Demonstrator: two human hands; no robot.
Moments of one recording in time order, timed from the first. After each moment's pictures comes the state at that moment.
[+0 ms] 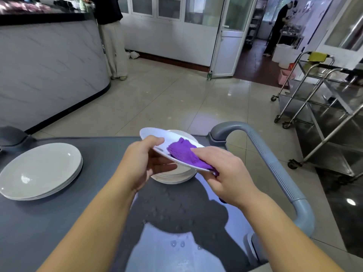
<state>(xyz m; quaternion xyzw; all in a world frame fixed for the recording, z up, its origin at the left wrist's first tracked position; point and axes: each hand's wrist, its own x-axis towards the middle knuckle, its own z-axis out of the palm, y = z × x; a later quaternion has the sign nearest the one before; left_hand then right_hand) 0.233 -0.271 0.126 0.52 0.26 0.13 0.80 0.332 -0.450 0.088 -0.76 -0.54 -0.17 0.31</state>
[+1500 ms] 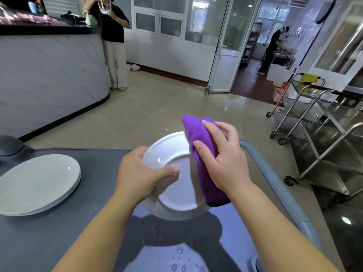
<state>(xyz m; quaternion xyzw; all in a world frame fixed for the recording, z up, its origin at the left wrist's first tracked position) 0.230 -0.247 0.110 0.74 0.26 0.29 0.55 0.344 -0.403 0.131 -0.84 -0.33 -0.18 0.38</state>
